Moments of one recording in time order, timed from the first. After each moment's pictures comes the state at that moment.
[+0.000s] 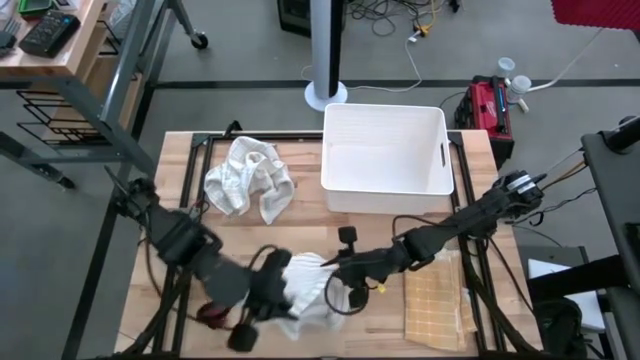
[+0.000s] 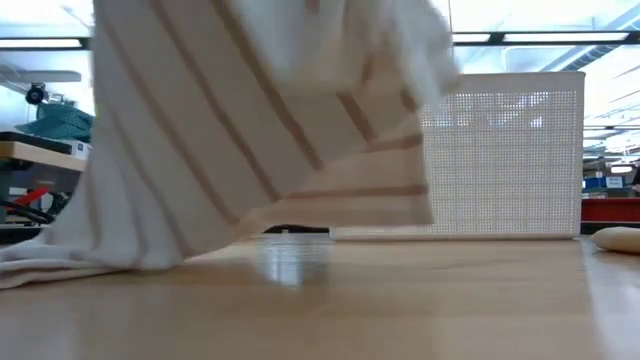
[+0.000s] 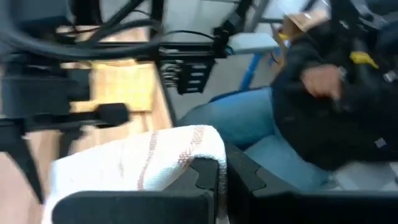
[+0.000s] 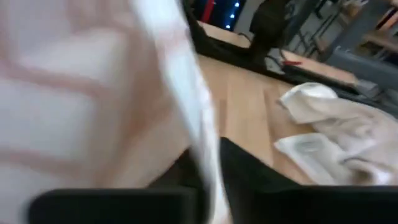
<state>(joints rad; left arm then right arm) -0.67 1.67 1.99 -0.85 -0.14 -0.39 0.44 1.62 1.17 -0.01 0.37 -0.10</state>
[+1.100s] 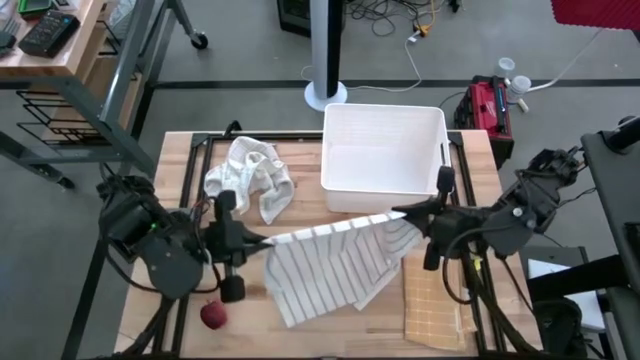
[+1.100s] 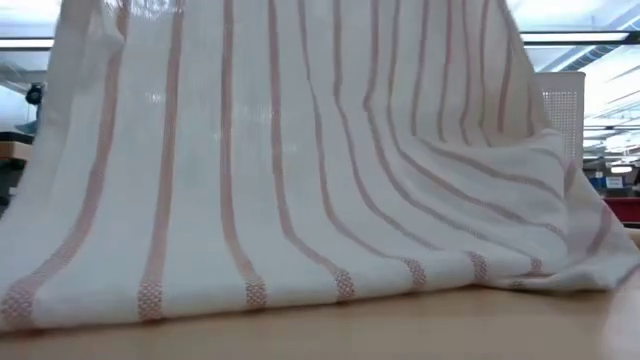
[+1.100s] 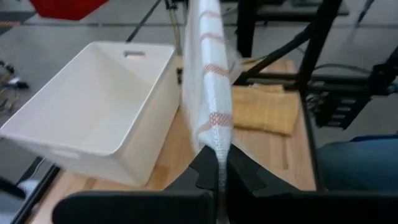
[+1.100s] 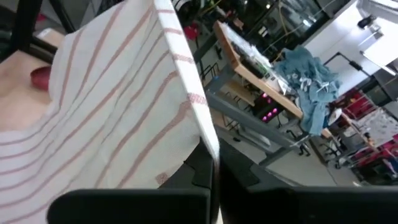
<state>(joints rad) -0.73 1.66 2.32 -1.41 -0.79 -0.55 0.68 1.27 1.69 -0.82 0.91 -0.31</state>
